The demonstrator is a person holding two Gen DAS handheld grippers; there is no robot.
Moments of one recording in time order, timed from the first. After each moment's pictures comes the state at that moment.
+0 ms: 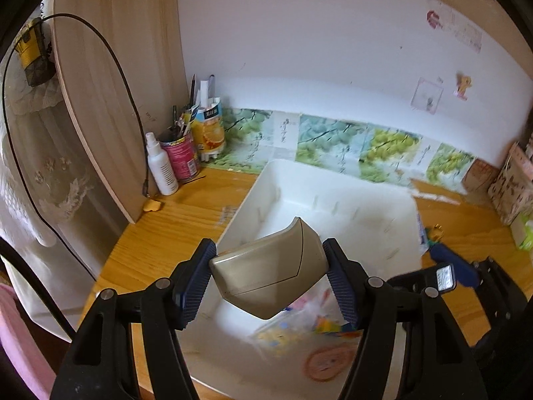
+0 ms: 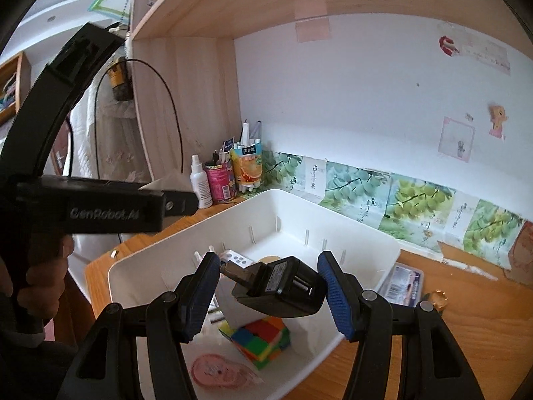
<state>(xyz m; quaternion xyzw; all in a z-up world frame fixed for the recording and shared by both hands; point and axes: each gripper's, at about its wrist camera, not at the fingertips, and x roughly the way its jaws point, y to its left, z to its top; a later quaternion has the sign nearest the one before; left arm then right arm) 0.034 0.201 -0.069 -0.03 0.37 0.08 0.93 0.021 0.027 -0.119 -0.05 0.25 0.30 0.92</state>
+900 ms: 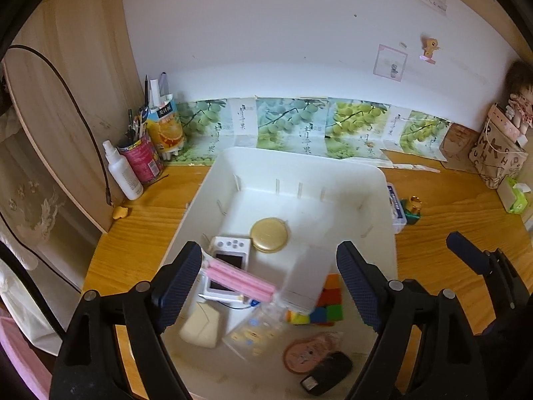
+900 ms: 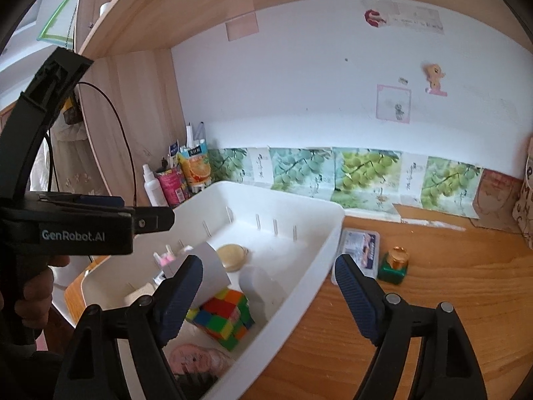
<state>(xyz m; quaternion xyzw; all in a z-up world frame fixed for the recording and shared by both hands) 0.048 0.156 -0.075 0.01 0.40 0.02 0.92 0.012 -0.023 -0.127 0.00 0.27 0.21 0.94</state>
